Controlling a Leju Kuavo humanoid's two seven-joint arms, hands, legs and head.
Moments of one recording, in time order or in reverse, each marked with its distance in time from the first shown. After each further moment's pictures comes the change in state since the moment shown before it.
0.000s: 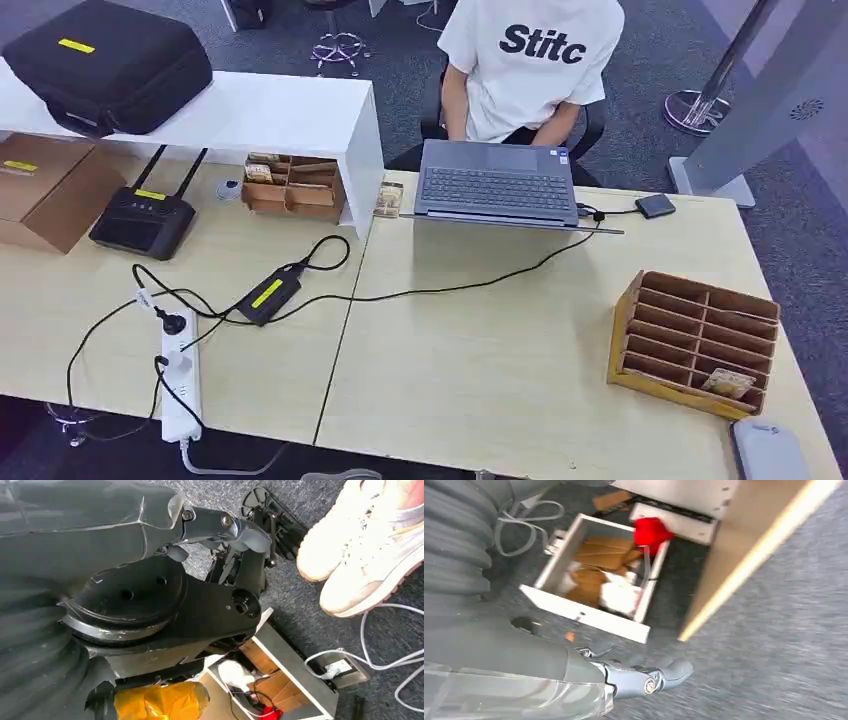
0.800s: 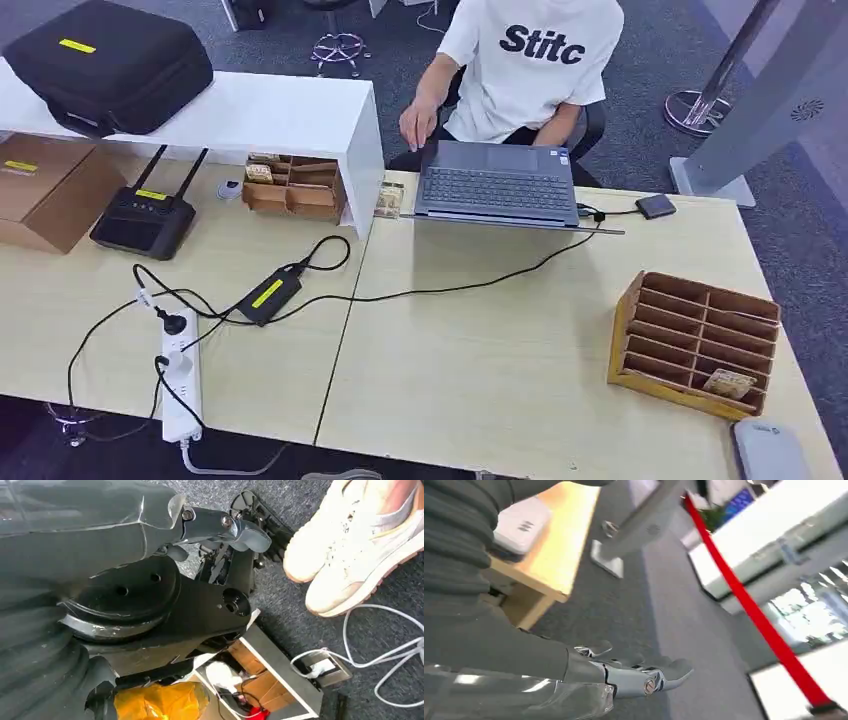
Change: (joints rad) left arm 0.000 -0.023 0.007 0.002 0.013 0.026 -0.081; right arm 0.011 0.166 0.070 -0.700 -0.440 0.064 -0.240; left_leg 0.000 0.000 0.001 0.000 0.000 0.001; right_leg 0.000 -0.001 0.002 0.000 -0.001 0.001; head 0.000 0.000
